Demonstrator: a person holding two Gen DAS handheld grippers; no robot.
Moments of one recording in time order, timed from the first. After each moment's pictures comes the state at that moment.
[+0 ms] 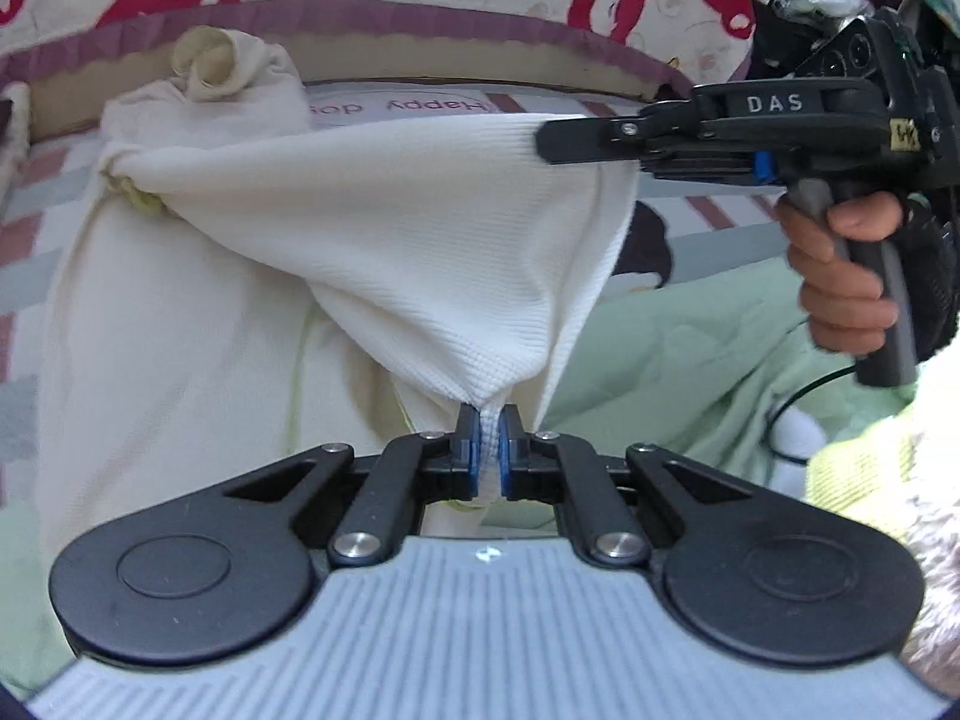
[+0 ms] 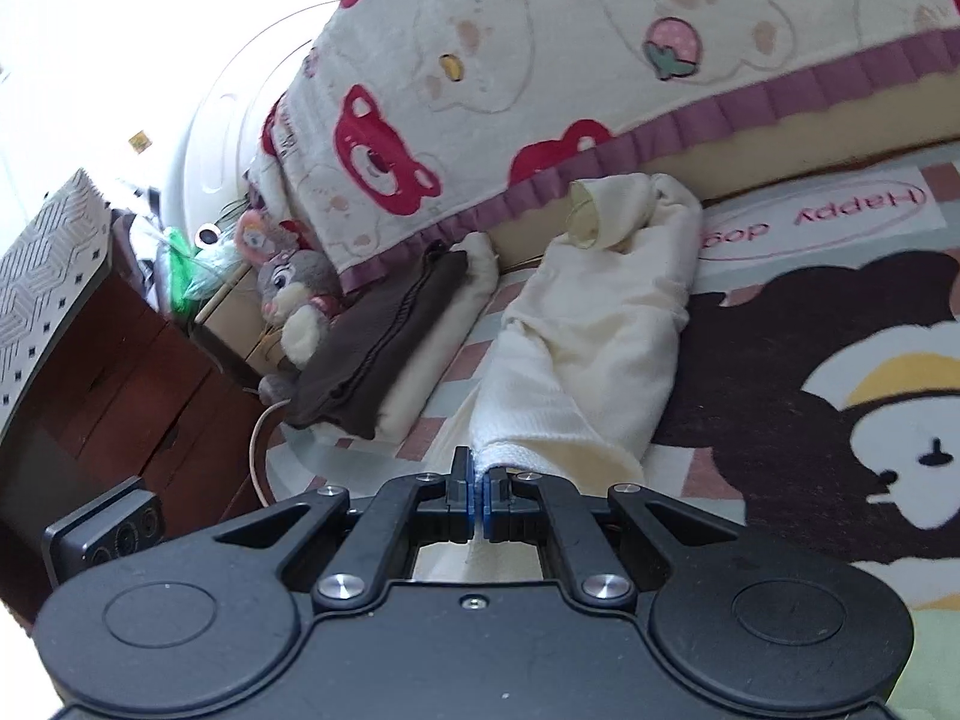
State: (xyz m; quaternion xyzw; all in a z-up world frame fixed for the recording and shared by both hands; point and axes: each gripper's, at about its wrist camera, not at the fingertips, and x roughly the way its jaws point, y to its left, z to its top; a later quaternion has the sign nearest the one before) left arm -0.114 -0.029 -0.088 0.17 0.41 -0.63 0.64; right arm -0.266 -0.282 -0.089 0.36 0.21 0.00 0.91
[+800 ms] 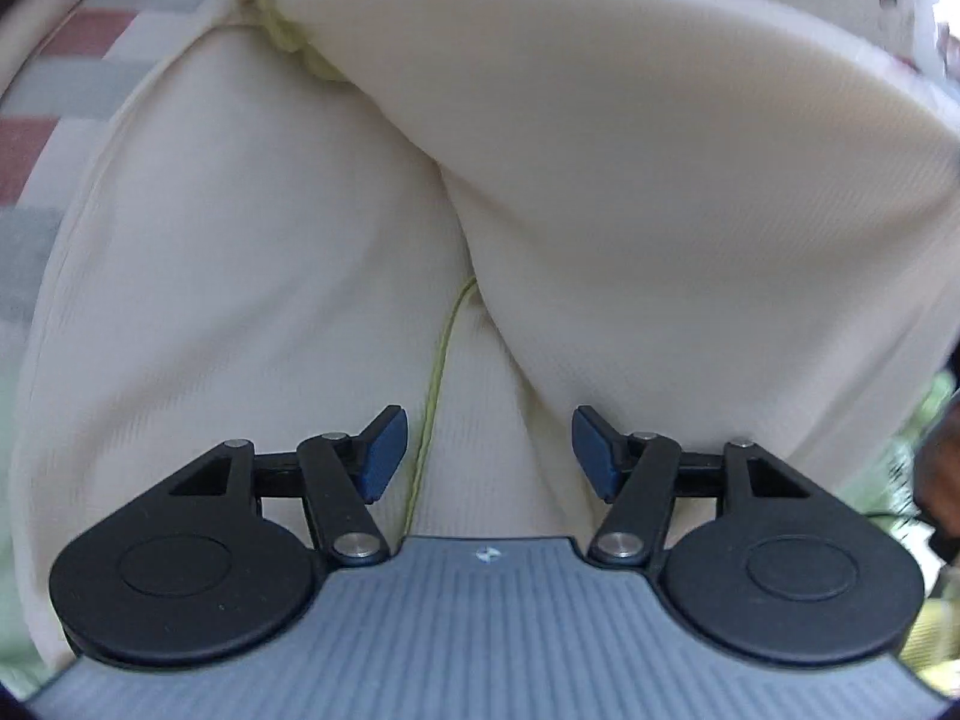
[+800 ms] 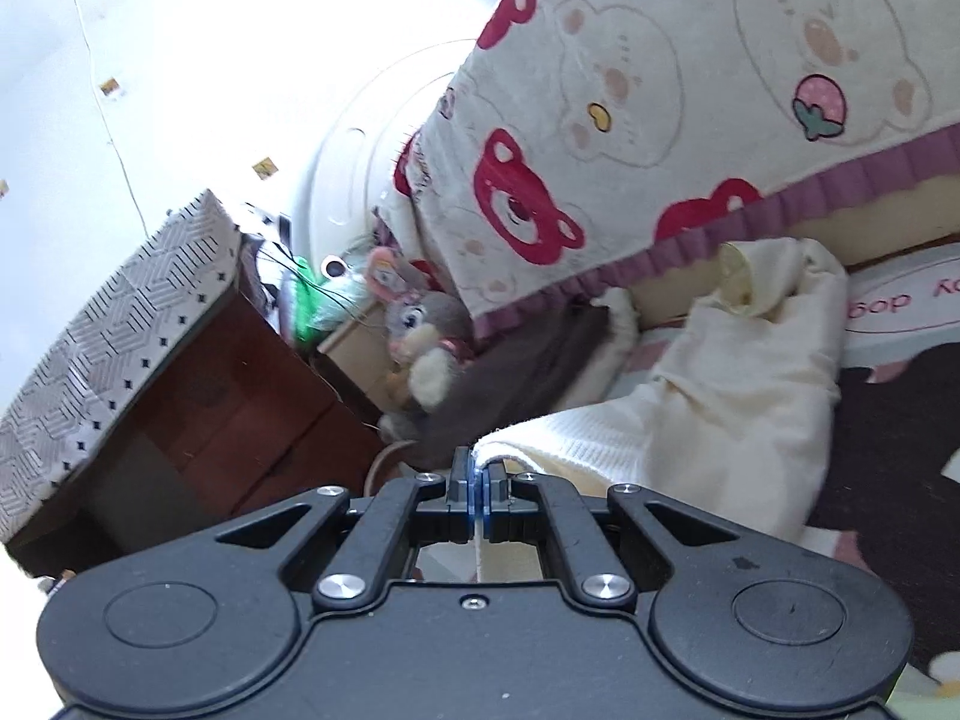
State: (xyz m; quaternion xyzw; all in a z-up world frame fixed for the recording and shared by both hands) left arm -0.016 -0.052 -0.138 0.06 0.54 -0.54 0.64; right arm -0.251 -0.265 -0.054 0.36 0.12 0.10 0.92
